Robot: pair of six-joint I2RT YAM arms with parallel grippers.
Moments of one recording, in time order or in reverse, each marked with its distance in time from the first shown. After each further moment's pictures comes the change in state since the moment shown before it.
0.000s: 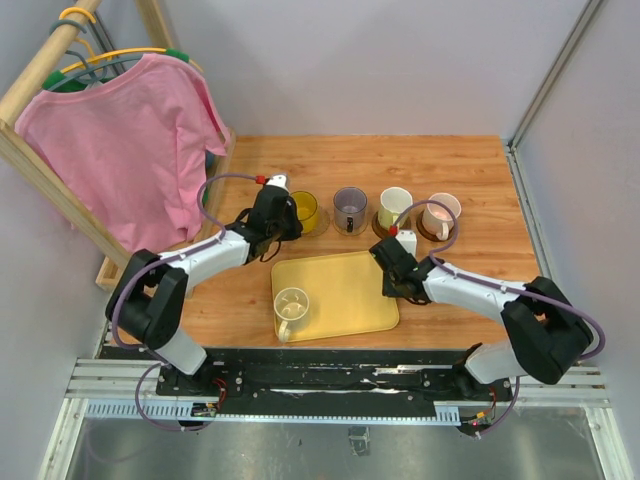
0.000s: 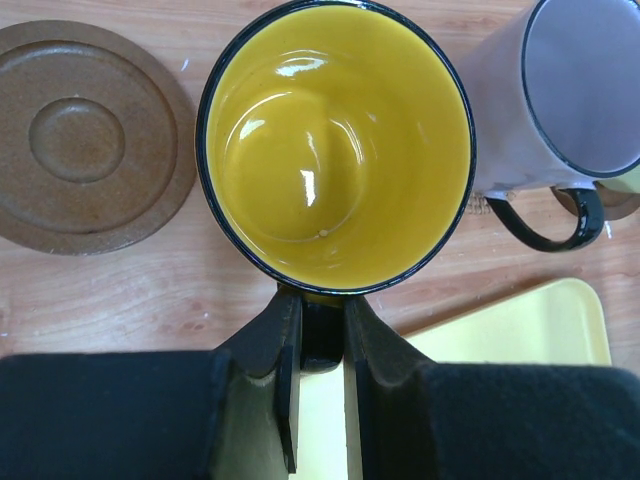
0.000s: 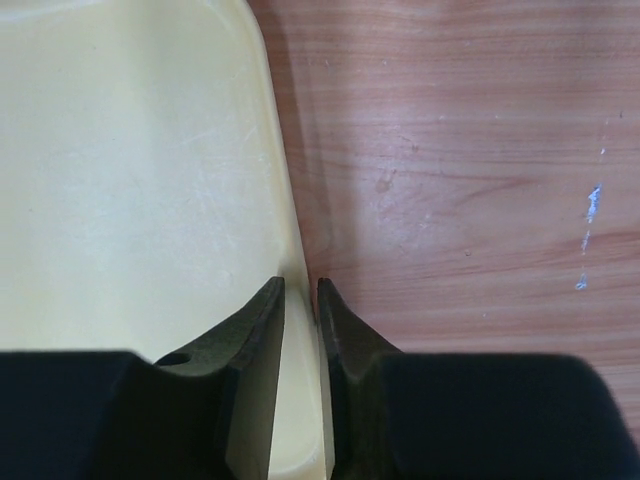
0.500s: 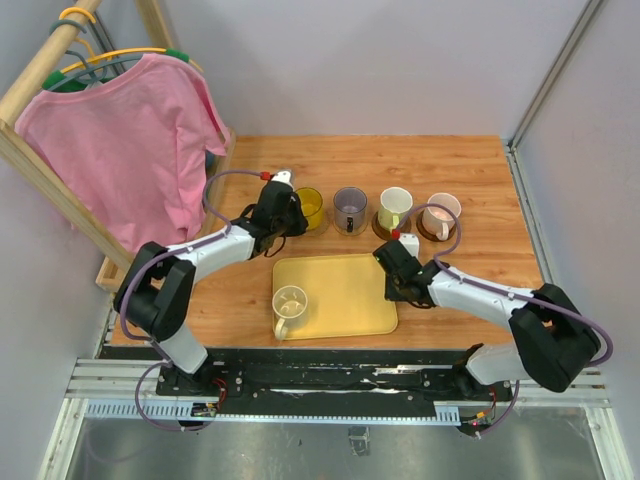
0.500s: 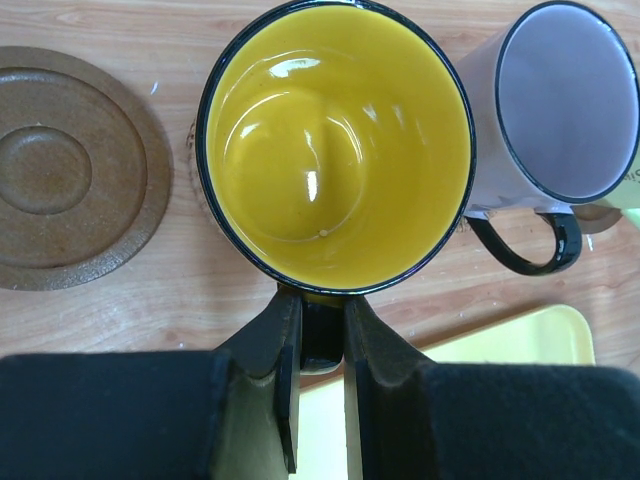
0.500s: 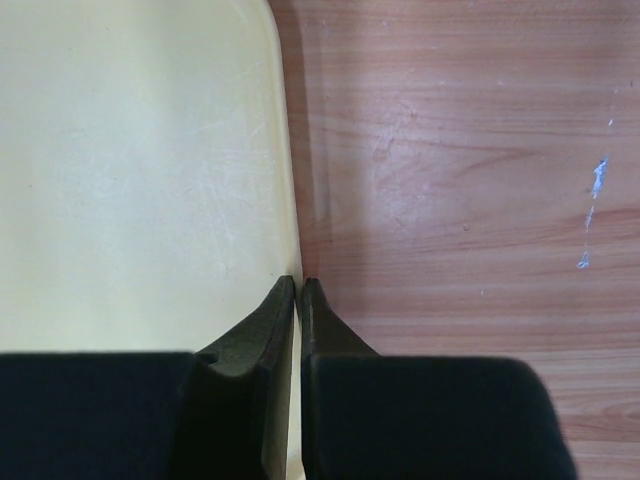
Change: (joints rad) left arm 0.001 0.064 0.056 0.031 0.030 -0.008; right arm 0.000 -0.048 -0.034 -0.008 -0.032 0.002
